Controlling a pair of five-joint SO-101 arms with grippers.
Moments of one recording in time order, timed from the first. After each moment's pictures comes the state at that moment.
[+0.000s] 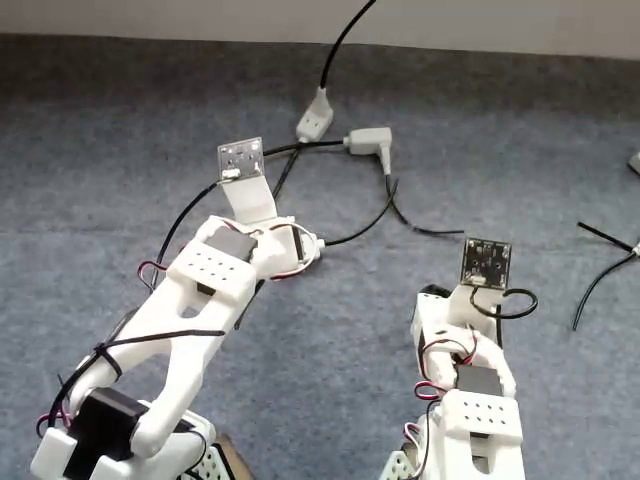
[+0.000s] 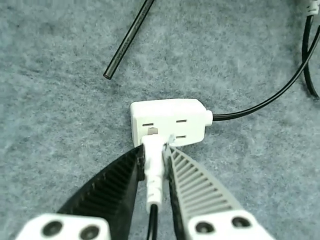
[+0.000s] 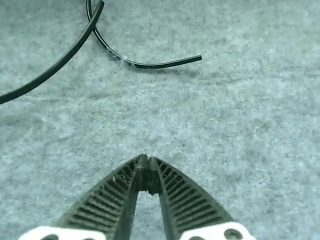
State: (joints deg) left arm 17.4 -16.0 41.0 44.8 35.1; right arm 4.5 -64.4 92.1 23.2 1.2
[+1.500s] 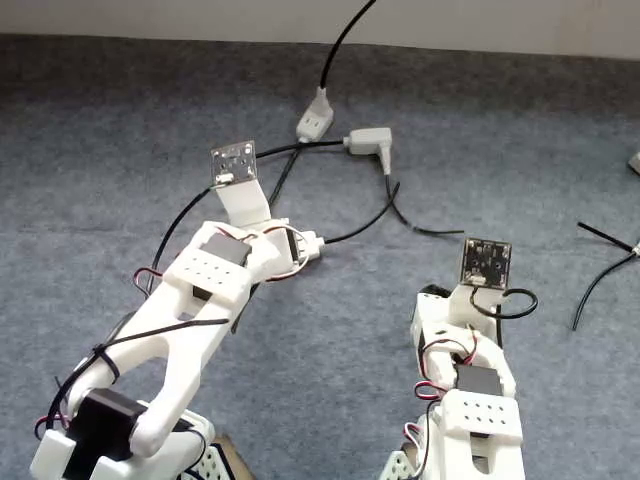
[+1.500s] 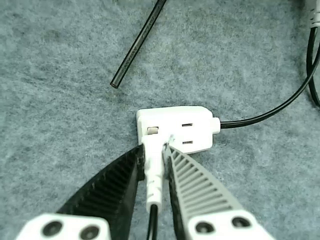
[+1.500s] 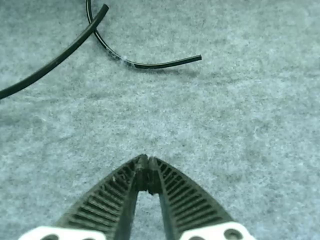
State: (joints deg) left arm 16.0 -16.0 44.9 39.2 34.7; right arm 4.5 -64.4 92.1 23.2 1.2
